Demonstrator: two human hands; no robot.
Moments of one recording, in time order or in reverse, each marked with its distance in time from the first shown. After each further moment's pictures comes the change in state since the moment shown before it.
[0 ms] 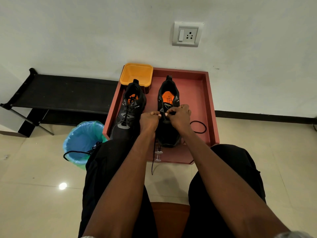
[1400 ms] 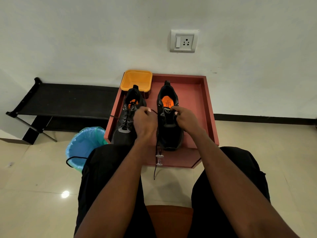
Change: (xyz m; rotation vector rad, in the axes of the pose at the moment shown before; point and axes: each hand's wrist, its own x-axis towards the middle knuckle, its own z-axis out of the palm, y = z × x) left_hand -0.035 0.031 -0.016 0.344 0.262 0.384; right_hand 0.002 0.004 -0.038 -0.024 -0.135 -0.094
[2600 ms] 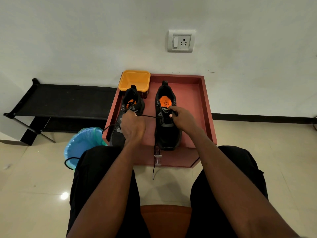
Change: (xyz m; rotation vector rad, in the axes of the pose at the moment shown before) left_hand 0.000 -0.003 -0.030 0.315 0.038 -0.066; right_hand 0.006 0.009 0.005 -0.051 -0.030 -0.049
